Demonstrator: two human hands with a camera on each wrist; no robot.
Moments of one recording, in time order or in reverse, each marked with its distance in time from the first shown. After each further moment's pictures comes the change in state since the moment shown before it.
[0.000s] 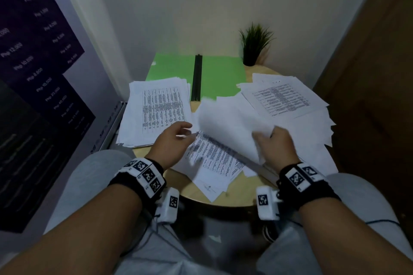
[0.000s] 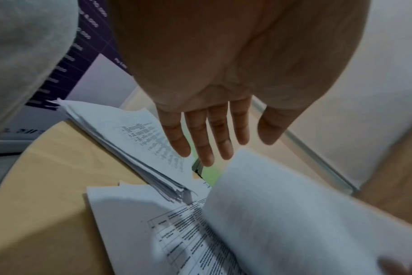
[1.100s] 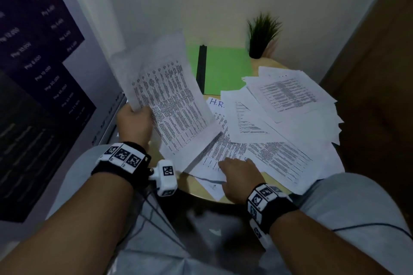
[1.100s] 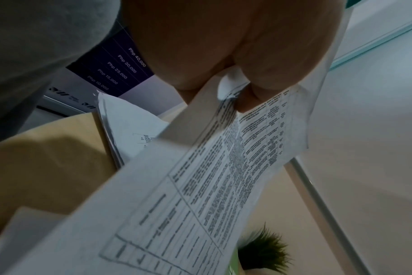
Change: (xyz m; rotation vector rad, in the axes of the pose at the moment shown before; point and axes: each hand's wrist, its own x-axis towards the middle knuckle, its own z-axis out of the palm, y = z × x) left_hand 0.023 -0.006 -0.054 -0.307 0.649 -0.096; right_hand -0.048 0.036 0.084 -1.017 -0.579 -0.405
